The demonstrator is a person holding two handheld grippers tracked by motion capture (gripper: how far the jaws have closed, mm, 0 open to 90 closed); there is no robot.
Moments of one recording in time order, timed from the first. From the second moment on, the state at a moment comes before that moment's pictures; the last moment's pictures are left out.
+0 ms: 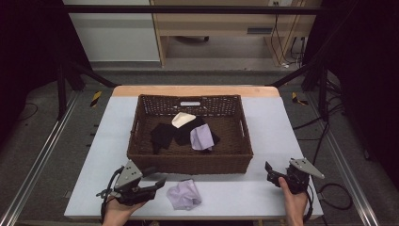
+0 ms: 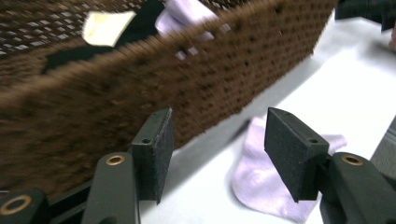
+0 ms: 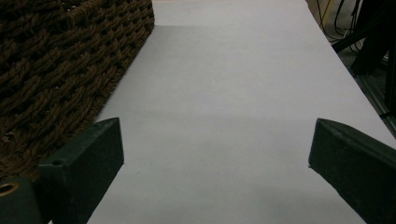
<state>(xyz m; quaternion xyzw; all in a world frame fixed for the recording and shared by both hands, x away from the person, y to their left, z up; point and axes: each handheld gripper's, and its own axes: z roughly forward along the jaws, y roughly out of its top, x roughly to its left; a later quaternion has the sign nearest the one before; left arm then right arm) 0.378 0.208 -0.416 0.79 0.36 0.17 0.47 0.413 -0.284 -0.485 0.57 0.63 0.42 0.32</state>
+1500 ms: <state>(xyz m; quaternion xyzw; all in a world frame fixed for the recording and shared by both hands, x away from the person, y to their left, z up) 0.544 0.081 -0.365 0.79 0.38 0.22 0.43 0.415 -0.283 -0.485 0.57 0.64 0.42 0.31</state>
